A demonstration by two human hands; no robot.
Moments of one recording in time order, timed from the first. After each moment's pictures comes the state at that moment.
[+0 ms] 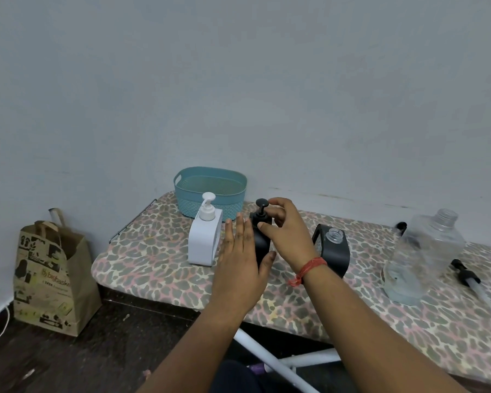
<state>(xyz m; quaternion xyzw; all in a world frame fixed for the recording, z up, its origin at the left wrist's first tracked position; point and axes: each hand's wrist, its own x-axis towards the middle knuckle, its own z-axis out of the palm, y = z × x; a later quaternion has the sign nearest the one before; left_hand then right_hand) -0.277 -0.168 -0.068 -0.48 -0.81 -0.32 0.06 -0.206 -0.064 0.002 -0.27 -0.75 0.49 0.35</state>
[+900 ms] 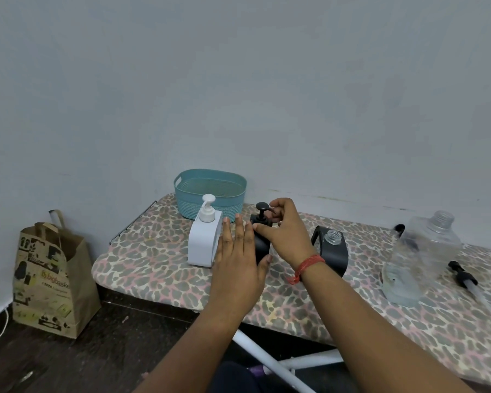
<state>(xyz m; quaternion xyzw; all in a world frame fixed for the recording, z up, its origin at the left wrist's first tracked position) -0.278 -0.170 -0.069 -0.48 -0.83 -0.26 0.14 -0.206 -0.064 0.008 -0.28 -0.77 0.45 0.36</state>
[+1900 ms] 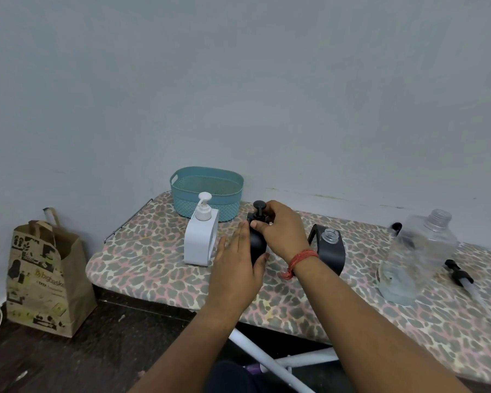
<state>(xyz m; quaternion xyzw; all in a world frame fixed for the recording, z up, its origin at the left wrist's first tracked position) -0.275 -0.169 -0.067 -0.48 -0.79 -0.39 0.08 -0.213 -0.063 0.016 -0.32 -0.84 0.30 0.31</state>
